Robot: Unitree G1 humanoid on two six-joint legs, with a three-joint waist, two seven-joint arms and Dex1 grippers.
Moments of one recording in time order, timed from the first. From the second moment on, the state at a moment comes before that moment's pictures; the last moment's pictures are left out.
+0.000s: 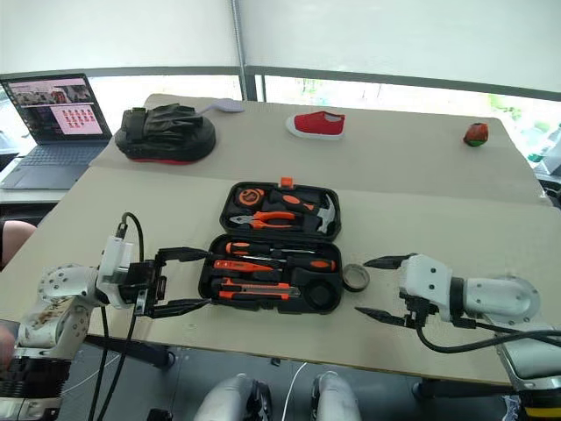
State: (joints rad) left arm -0.16 0.64 0.10 -0.05 -0.55 0.06 -1.42; right arm -0.06 -0.94 -0.04 -0.22 0.25 0.09 1.17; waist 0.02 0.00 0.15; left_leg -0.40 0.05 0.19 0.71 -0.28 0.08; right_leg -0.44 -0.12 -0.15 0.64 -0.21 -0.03
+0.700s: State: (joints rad) left arm -0.18 0.63 0.08 -0.08 -0.55 0.06 -1.42; right arm -0.25 -0.95 0.14 -0.07 0.12 0.15 1.20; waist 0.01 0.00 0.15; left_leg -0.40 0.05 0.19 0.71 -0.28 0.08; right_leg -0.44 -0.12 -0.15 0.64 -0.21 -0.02
